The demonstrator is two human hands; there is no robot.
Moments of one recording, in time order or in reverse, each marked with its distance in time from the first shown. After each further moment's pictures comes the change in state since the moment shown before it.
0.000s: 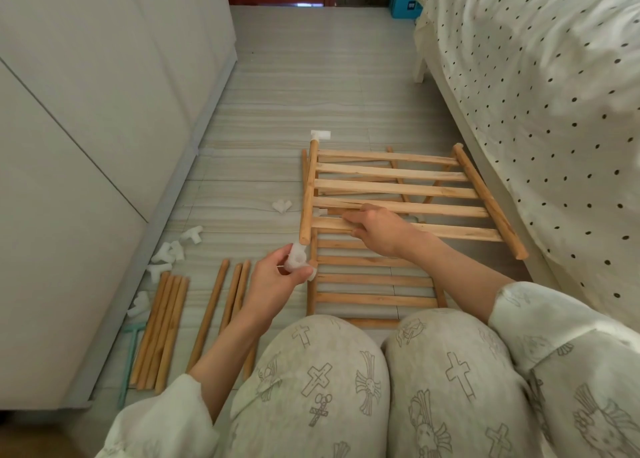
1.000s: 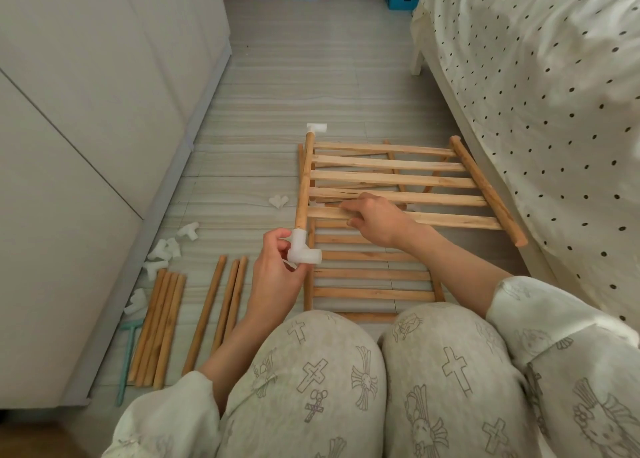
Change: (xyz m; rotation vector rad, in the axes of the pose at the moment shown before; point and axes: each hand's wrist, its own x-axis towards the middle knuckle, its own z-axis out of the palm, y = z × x) left_hand -0.004 0.002 0.014 0.197 0.176 0.273; right_hand -0.002 -0.004 -0.008 0.049 0.019 0.034
